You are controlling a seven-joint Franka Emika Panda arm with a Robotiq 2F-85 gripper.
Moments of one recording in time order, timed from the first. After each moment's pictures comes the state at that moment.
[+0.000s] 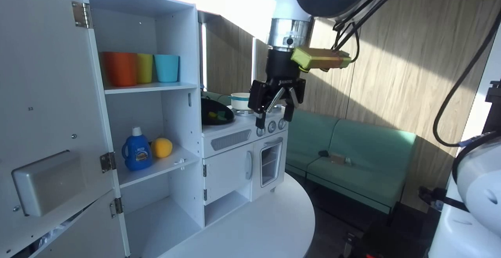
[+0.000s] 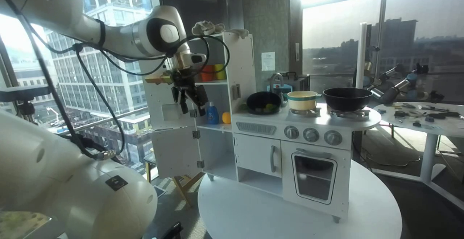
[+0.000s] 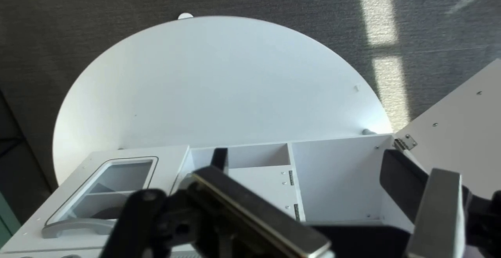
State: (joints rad) arm 0.08 -0.69 0.28 -2.51 0.08 1.99 0.29
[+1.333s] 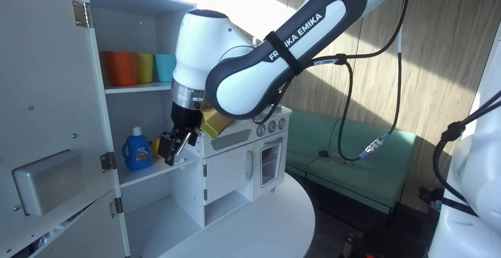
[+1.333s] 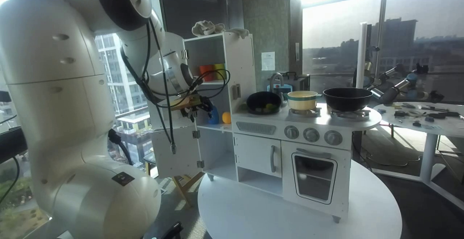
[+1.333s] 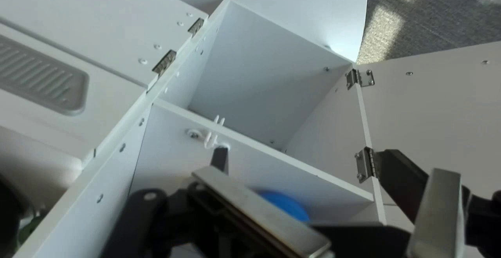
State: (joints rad) arm 0.17 0.00 0.36 -2.25 -0.43 2.61 0.32
